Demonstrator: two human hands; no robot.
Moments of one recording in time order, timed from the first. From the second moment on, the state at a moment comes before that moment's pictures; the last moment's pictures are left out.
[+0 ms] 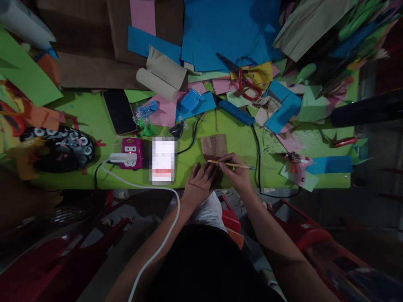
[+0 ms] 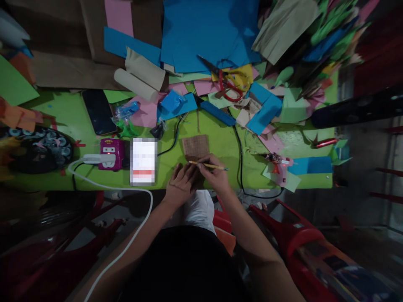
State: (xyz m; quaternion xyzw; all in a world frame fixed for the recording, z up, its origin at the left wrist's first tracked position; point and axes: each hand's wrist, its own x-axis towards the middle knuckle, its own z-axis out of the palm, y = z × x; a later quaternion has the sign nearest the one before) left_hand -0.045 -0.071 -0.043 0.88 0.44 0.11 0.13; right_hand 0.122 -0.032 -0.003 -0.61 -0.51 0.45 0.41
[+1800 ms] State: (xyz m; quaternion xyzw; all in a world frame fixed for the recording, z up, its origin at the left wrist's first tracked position) left_hand -0.072 -0.048 -0.025 0.86 0.49 0.10 0.07; right_hand 0.128 -0.038 -0.025 -0.63 -0.47 0.39 0.47
